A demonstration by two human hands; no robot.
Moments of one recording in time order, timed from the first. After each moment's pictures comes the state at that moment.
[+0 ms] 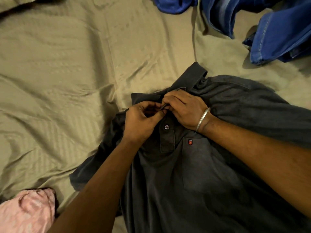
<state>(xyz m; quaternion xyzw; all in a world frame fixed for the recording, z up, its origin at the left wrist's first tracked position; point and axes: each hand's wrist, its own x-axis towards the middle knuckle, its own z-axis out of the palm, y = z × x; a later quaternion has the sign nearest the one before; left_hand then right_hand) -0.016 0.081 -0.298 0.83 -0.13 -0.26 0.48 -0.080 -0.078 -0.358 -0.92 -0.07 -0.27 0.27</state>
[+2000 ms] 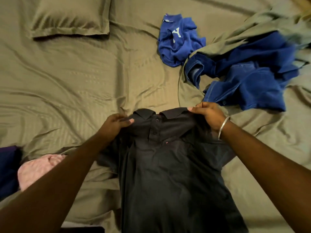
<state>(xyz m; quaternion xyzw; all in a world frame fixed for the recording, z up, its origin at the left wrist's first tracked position) -0.027 0.153 -0.156 0.79 0.06 -0.37 0.48 -0.149 -0.142 -0.145 -0.65 0.37 0.05 0.67</state>
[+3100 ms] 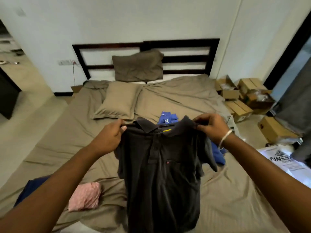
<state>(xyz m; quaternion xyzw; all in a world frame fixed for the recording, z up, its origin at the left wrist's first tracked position) -0.170 0.187 0.309 0.92 -0.27 -0.03 0.30 -0.298 -0.145 0.315 -0.87 0.15 -0.12 0.45</state>
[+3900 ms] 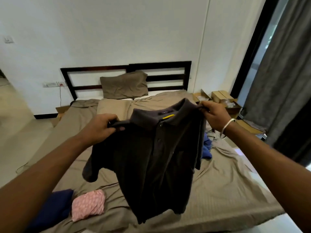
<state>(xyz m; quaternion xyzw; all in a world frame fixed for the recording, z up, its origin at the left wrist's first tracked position) -0.218 0.308 0.394 0.86 -0.44 0.04 0.27 -0.401 -0.056 0.388 -0.92 0.09 -0.26 0.29</state>
